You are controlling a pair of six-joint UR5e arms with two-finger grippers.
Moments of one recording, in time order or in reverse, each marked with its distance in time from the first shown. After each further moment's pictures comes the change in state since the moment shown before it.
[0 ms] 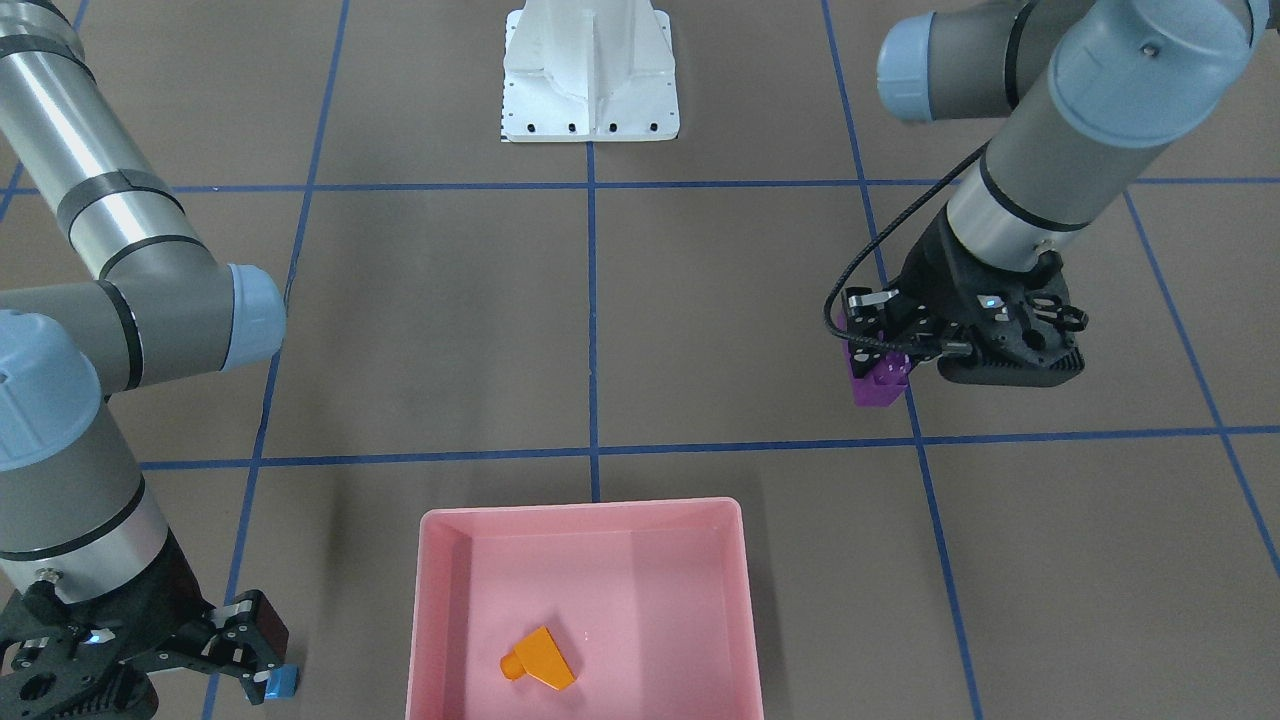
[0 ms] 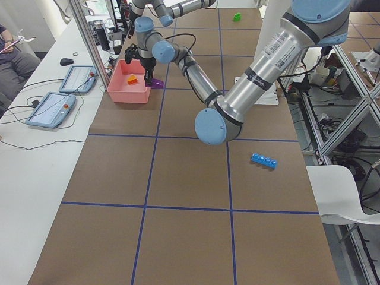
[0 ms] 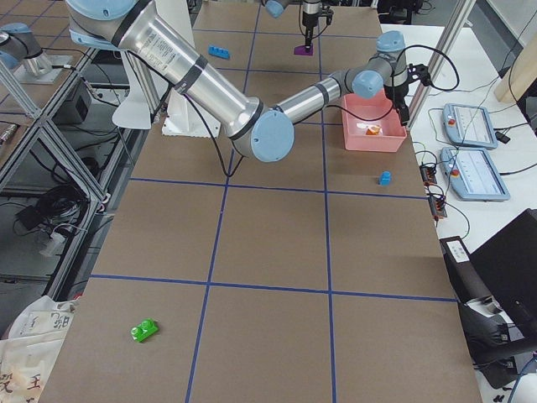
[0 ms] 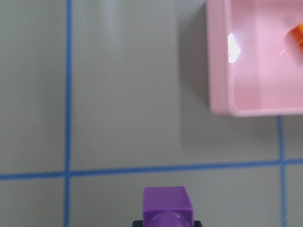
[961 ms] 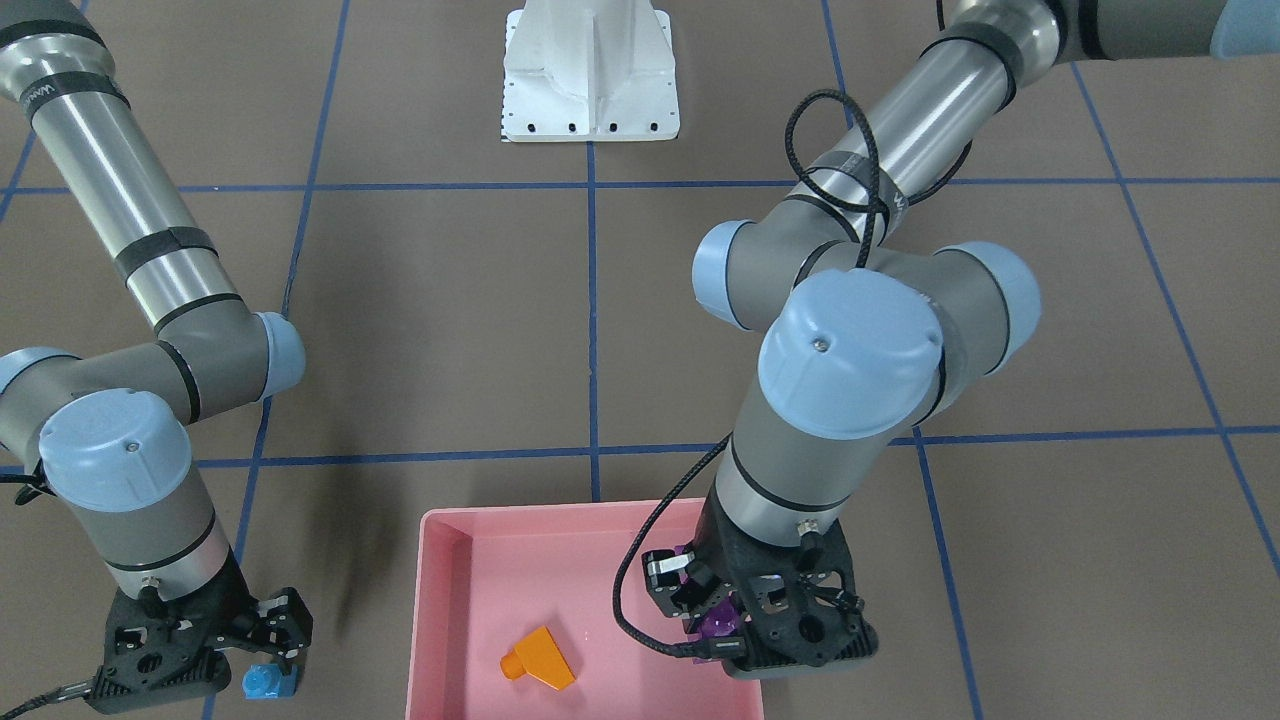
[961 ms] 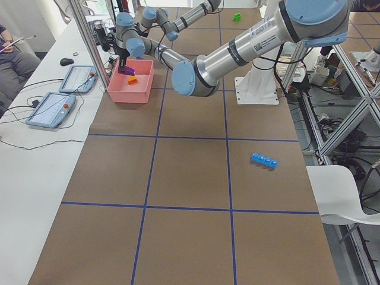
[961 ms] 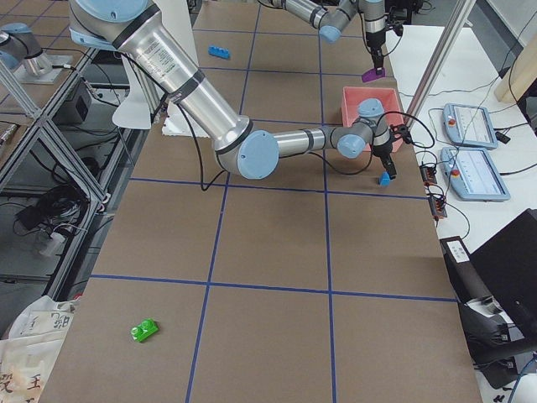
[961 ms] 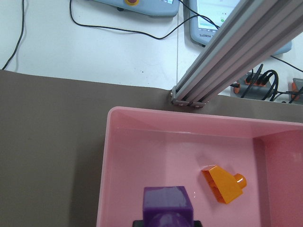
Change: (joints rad) left arm 0.095 -0.376 0.746 -0.541 0.267 -0.193; right arm -0.089 -0.022 -0.206 0.159 -0.040 0.025
